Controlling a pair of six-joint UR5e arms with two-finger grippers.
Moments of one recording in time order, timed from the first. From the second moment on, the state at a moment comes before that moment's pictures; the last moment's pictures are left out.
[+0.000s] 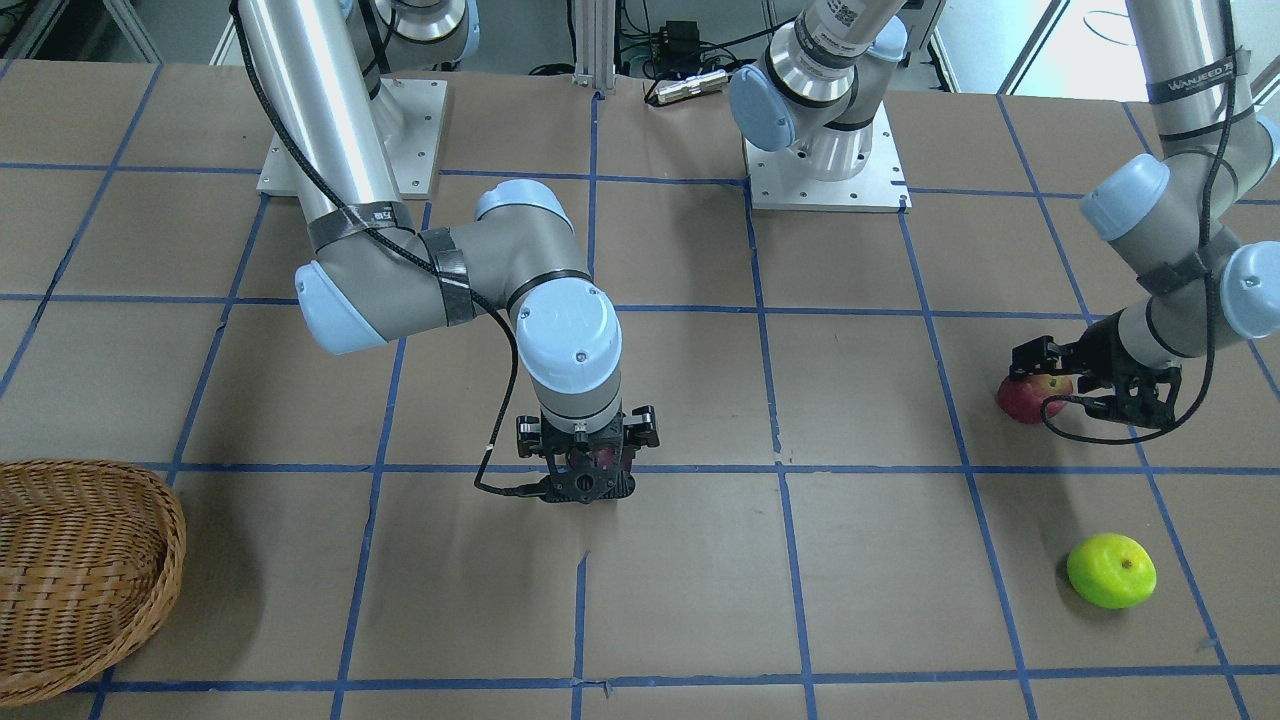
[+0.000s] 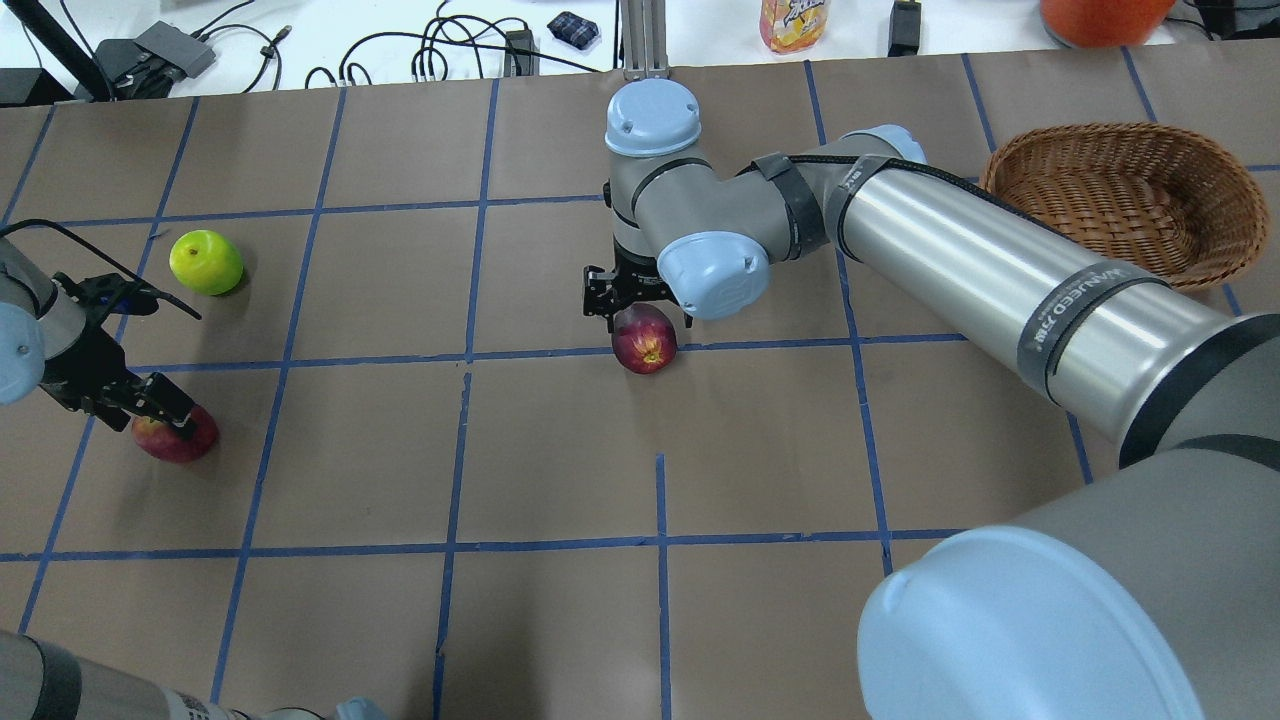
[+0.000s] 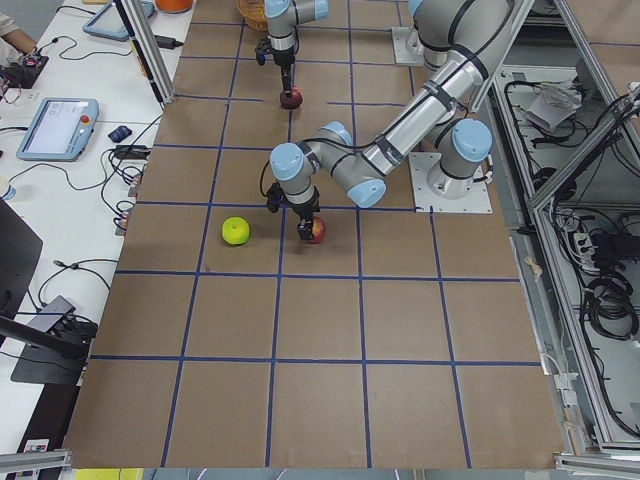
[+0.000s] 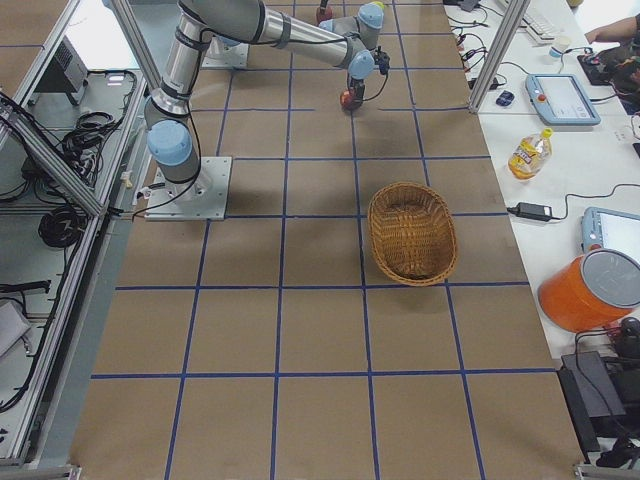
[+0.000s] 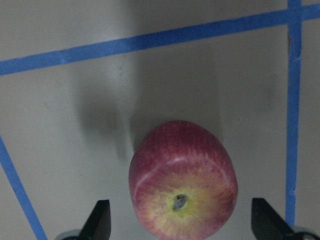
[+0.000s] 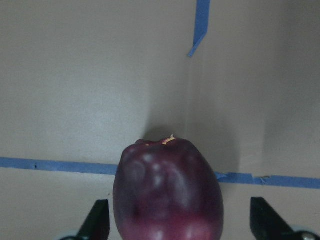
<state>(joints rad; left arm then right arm) -0.92 -1.91 -1.93 -1.07 1.69 0.79 1.94 -0.99 1.52 -2.04 -1.49 0.30</state>
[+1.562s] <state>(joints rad) -1.49 -1.85 -1.87 -1.10 1.59 0.03 1.54 -1.16 1.43 -1.80 -1.52 0.22</state>
